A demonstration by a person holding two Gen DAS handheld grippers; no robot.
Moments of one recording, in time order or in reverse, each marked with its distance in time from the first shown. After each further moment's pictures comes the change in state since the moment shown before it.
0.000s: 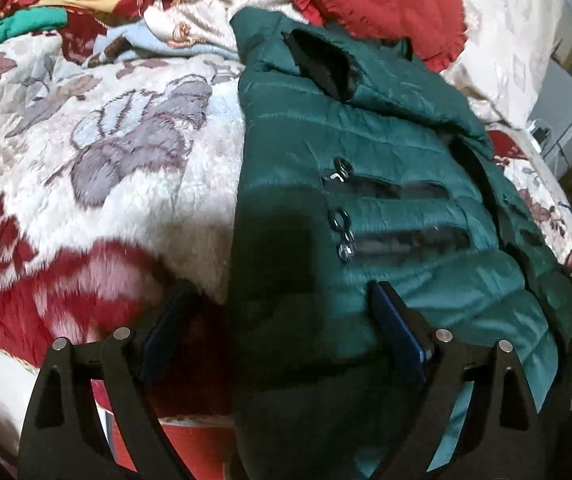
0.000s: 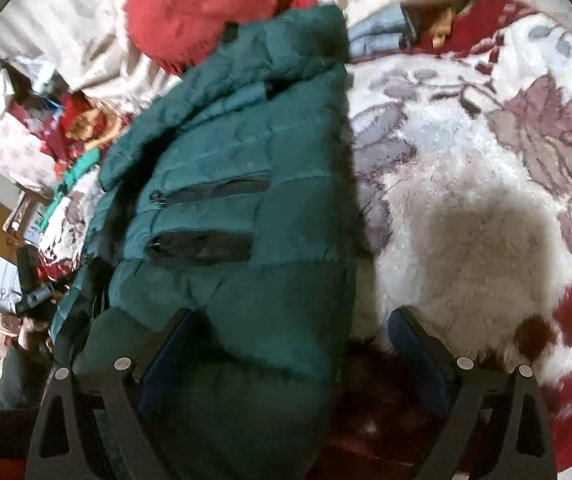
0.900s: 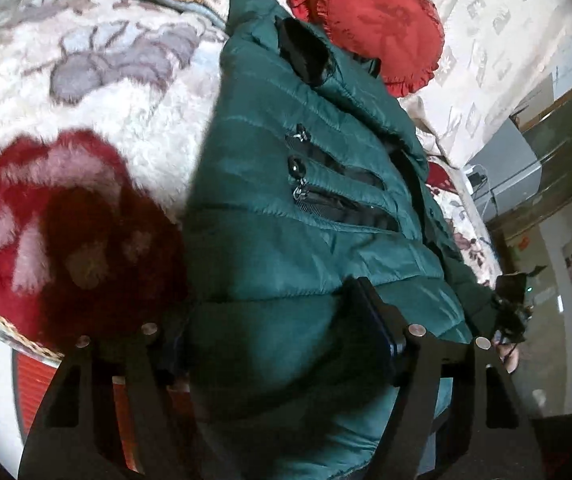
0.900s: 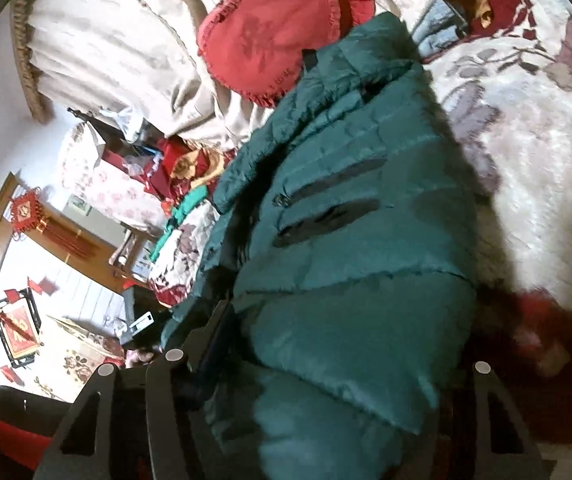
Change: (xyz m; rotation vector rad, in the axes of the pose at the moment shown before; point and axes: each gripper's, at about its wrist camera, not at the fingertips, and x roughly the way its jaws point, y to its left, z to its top) left arm -0.006 0.020 -0.029 -0.215 0.036 -0.337; right arm -0.005 0.013 -0.037 0.106 -0.123 0.444
